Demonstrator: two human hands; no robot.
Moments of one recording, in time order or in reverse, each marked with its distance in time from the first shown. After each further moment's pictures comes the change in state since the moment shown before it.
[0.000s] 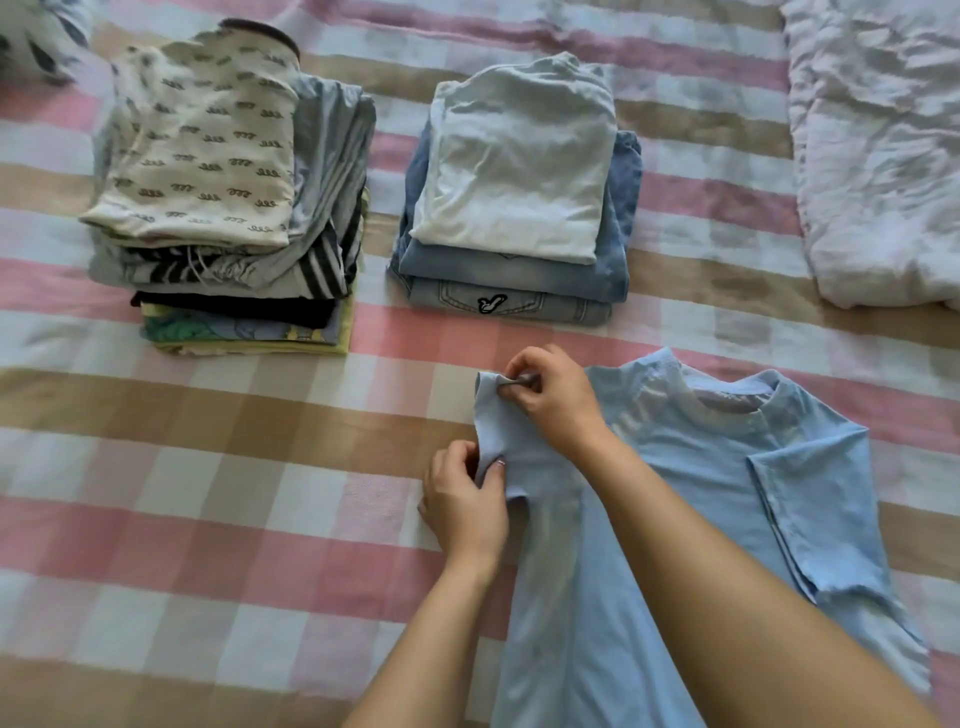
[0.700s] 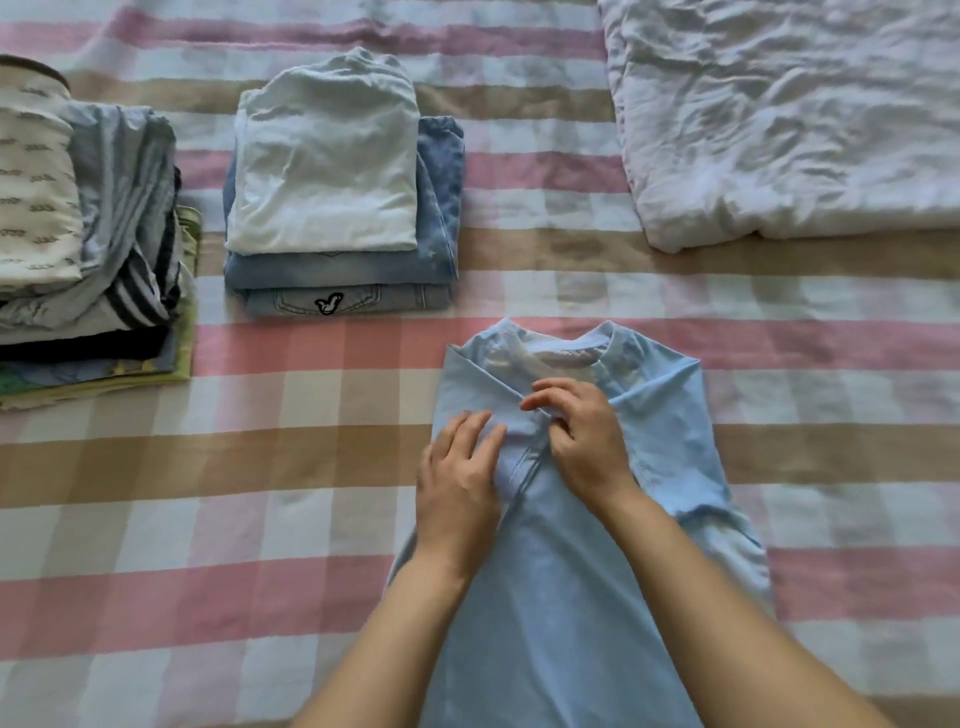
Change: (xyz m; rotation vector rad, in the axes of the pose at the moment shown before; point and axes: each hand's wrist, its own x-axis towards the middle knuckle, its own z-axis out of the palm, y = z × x) left_hand -0.062 0.036 0.076 0.493 -0.229 0.831; right_hand -0.101 0.095 -0.104 -0.060 0.260 0.036
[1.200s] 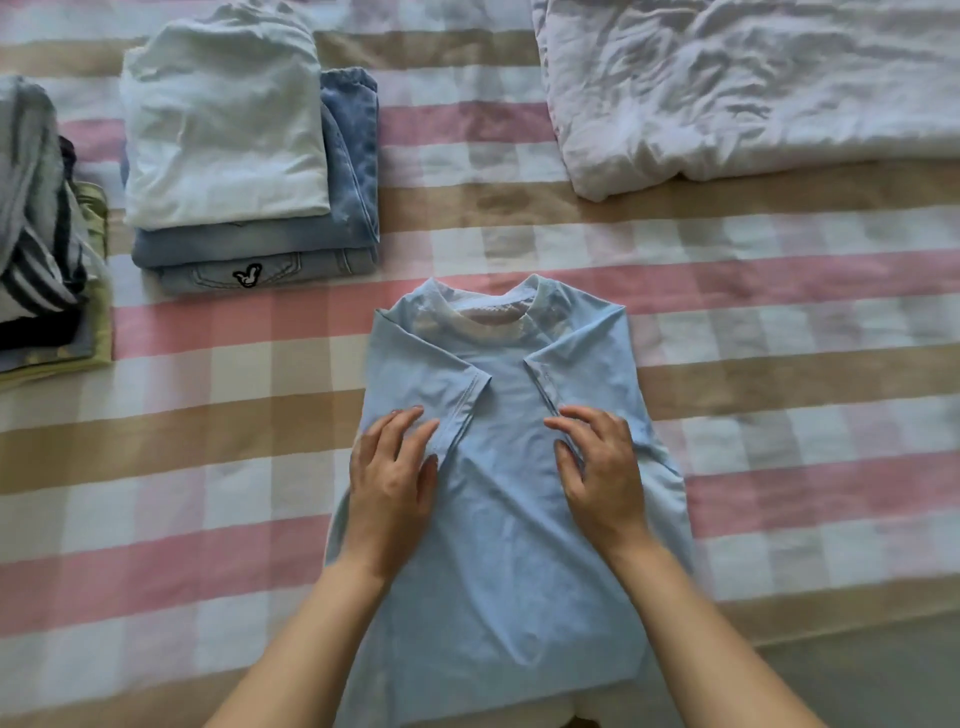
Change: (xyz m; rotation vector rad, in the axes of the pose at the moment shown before) left_hand -0.037 -0.001 0.000 -0.039 0.010 0.031; right_hand -0.089 0.054 -0.040 -0.198 0.215 0.006
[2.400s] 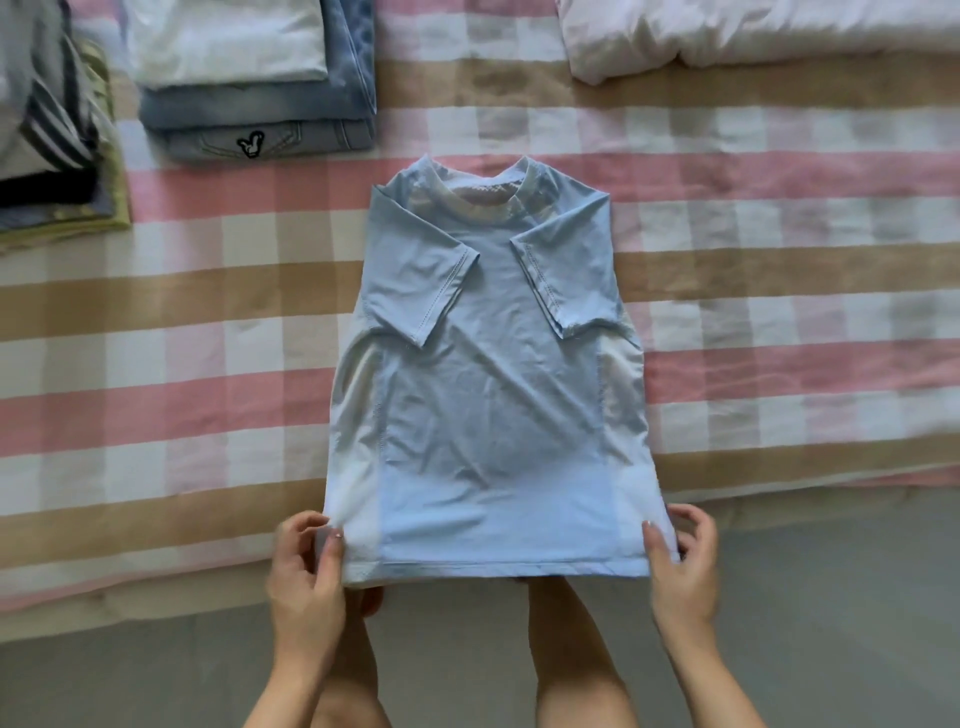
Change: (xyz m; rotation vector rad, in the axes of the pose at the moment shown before) left_hand -0.209 0.021 -0.061 -0.477 0.159 -0.779; right_hand -0.220 0.045 -0.087 0.292 0.090 0.757
